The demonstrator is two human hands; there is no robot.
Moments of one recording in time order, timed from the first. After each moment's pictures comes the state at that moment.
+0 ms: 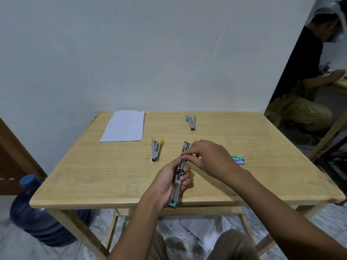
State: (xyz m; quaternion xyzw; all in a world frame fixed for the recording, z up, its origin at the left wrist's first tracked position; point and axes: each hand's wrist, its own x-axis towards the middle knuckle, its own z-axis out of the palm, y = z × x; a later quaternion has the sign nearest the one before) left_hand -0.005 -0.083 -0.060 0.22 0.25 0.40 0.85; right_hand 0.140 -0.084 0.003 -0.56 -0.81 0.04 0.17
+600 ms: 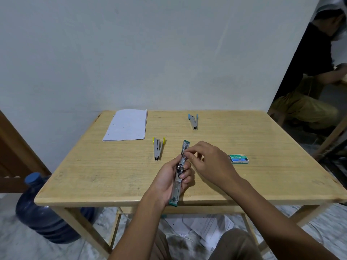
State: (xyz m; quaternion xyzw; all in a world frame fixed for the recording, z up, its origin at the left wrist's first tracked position) left_hand -0.009 -0.080 -0.066 0.20 0.24 0.38 0.87; right_hand 0.135 -0.094 -0.023 -0.57 -0.75 0.07 0.31
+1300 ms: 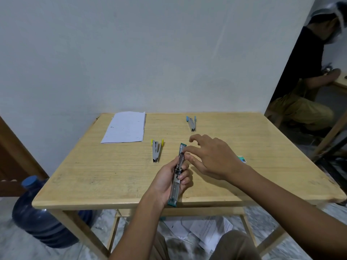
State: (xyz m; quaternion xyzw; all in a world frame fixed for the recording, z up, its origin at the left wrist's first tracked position) left_hand -0.009 -0.080 -0.065 0.19 0.24 0.39 0.87; right_hand 0.159 -0.074 -0.016 -0.48 -0.85 -0.16 0.16
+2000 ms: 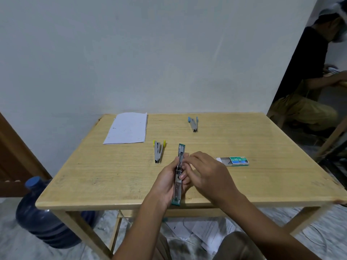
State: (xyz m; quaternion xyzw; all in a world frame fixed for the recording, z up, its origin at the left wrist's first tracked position) left_hand -0.005 -0.078 -0.068 0.17 0.23 0.43 0.86; right_hand 0.128 -0.112 -0.044 -0.46 -0.80 -0.14 0.36
